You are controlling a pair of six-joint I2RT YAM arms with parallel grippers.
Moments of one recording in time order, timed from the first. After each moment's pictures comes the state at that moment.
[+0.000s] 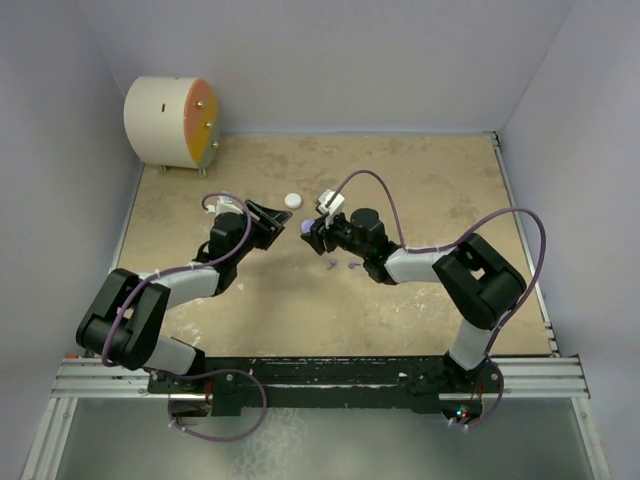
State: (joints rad) left arm -0.38 1.44 0.52 0.61 0.05 -1.23; right arm 0.70 1.77 0.81 0.73 -0.19 -0.05
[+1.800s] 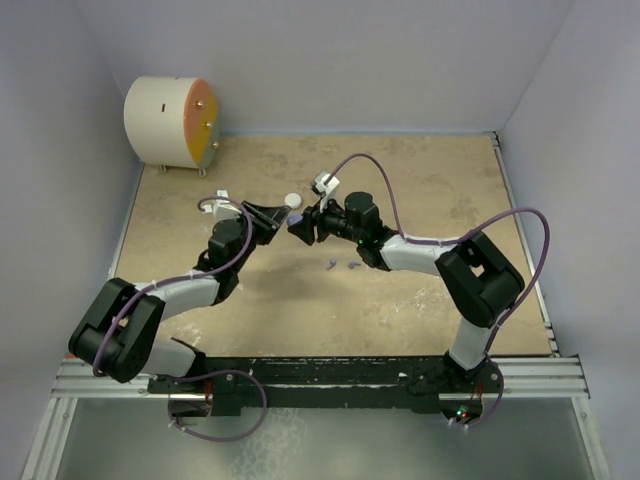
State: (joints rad) left arm -0.46 1.37 0.47 0.78 -0.08 -1.21; right arm 0.69 1.78 0.95 0.63 -0.33 0.16
